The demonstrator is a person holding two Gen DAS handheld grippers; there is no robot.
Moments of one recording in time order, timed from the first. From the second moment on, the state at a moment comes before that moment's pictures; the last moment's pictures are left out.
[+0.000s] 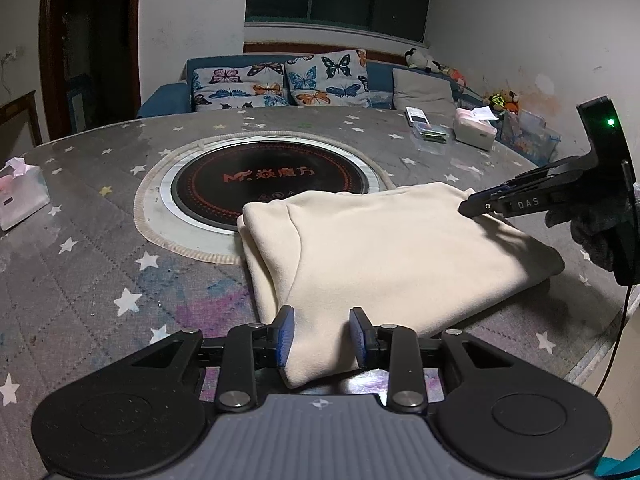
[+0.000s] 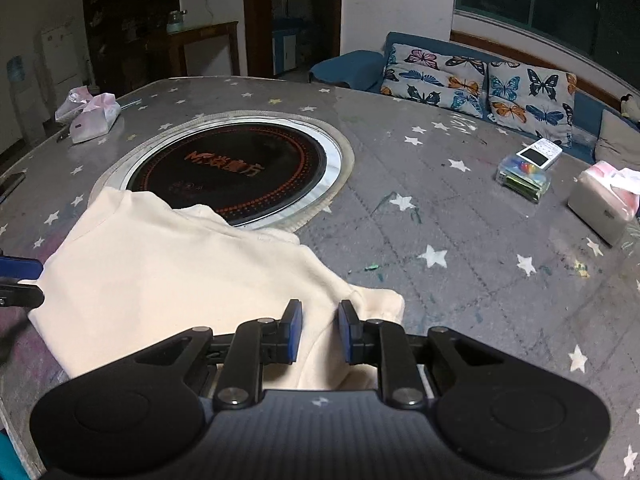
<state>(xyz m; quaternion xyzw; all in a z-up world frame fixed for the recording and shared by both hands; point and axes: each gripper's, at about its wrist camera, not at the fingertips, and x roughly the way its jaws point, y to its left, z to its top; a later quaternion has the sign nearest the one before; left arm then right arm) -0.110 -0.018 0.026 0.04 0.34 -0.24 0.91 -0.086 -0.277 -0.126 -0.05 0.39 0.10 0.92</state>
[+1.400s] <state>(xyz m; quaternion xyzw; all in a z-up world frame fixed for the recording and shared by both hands) -0.075 -0.032 0.033 -0.01 0.35 -0.24 0.90 -0.144 -0.235 -0.114 -0.05 0.37 0.16 0.92</state>
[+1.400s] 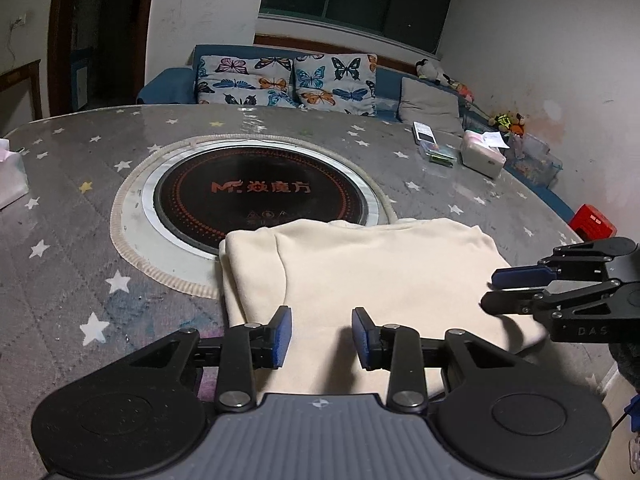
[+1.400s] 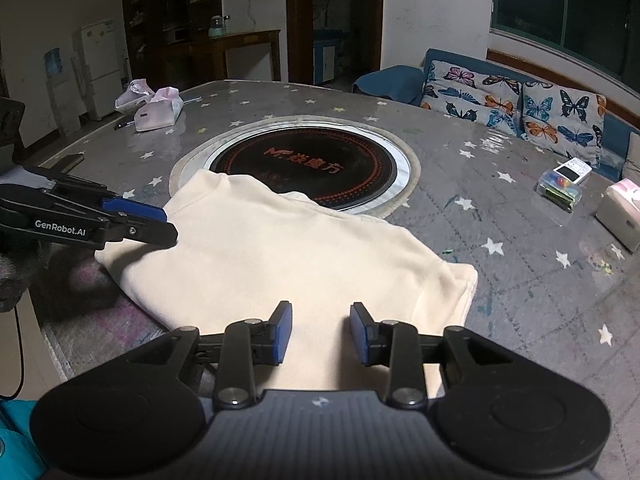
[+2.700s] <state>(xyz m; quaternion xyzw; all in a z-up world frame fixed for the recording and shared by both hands) -0.090 -0.011 0.044 -0.01 0.35 -0.17 0.92 -0.167 -0.186 -0.101 -0.07 0.33 0.21 0.92</state>
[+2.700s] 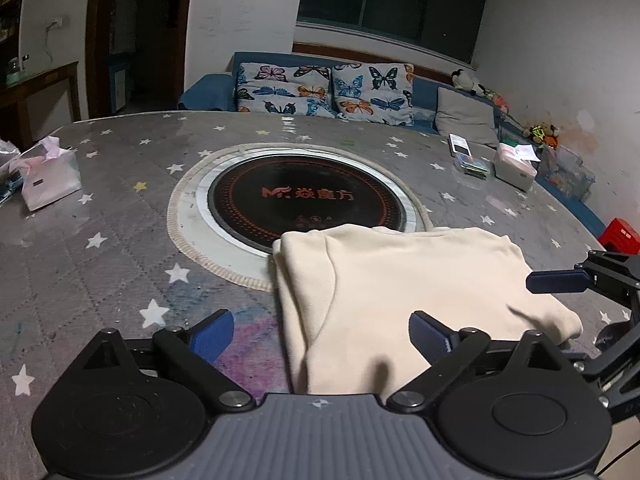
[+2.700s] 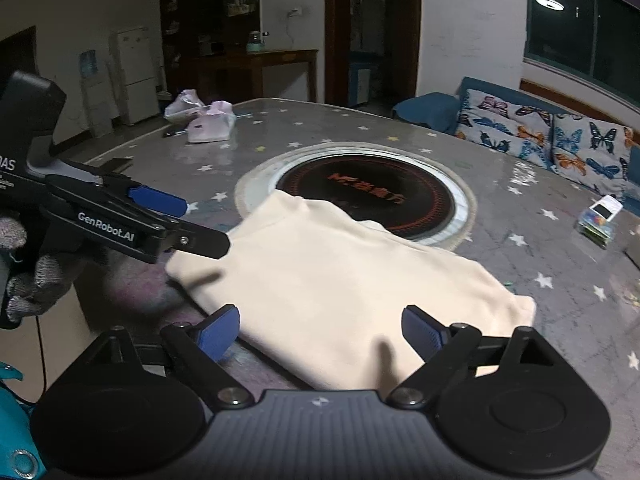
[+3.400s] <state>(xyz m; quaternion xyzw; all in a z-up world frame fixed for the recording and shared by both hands) -0.071 0.028 0.049 -0.06 0.35 -0.10 0.93 -0.165 -0.106 -0.105 -0.21 0.32 0.30 0.87</state>
